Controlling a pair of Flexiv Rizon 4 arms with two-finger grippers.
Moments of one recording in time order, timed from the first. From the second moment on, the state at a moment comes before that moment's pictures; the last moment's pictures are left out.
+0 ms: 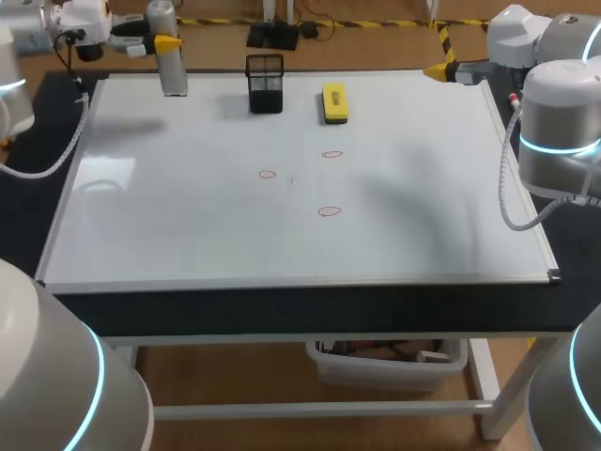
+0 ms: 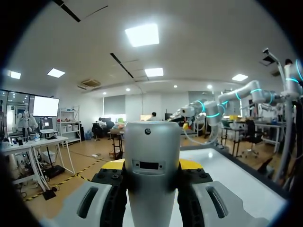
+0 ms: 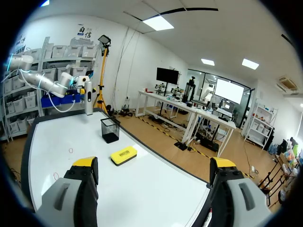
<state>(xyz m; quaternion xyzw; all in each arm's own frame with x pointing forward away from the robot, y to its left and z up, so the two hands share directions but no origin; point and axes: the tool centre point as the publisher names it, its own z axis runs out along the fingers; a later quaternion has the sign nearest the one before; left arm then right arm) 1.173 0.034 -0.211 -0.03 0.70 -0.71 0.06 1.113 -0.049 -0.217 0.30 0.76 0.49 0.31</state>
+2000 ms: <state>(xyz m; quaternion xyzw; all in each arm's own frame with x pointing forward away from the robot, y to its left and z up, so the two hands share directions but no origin) 1.168 0.037 -0.210 -0.07 0.69 -0.71 0.09 1.137 -0.038 -0.216 0.23 0.79 0.48 0.30</state>
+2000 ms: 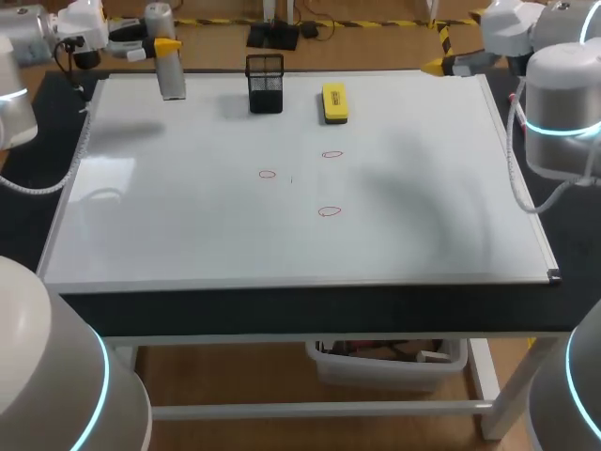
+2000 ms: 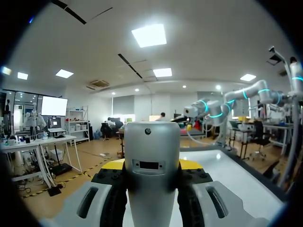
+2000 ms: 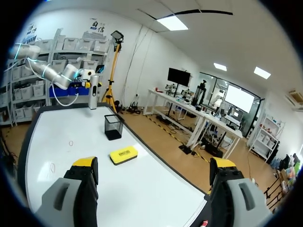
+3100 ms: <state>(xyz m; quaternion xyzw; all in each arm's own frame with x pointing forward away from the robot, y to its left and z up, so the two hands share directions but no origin) 1.167 0.036 -0.209 -0.07 0.69 -0.71 0.09 1.232 -0.004 -0.238 0.07 0.90 0.37 0.21</state>
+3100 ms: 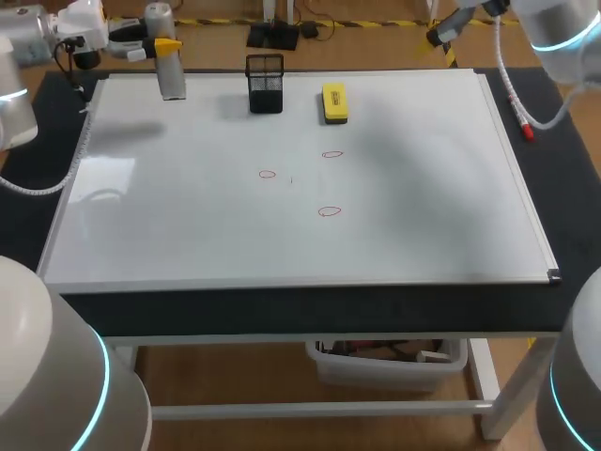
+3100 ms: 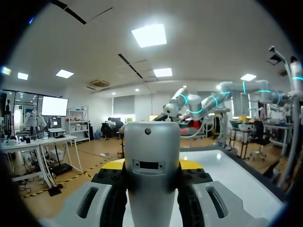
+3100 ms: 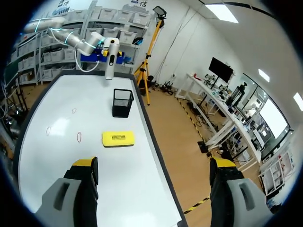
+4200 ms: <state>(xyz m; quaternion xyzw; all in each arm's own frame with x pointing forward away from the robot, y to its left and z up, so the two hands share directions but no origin) 1.167 0.036 -0.209 -0.07 0.69 -0.71 0.09 1.262 0.058 -0.295 -0.21 0.96 0.15 0.12</state>
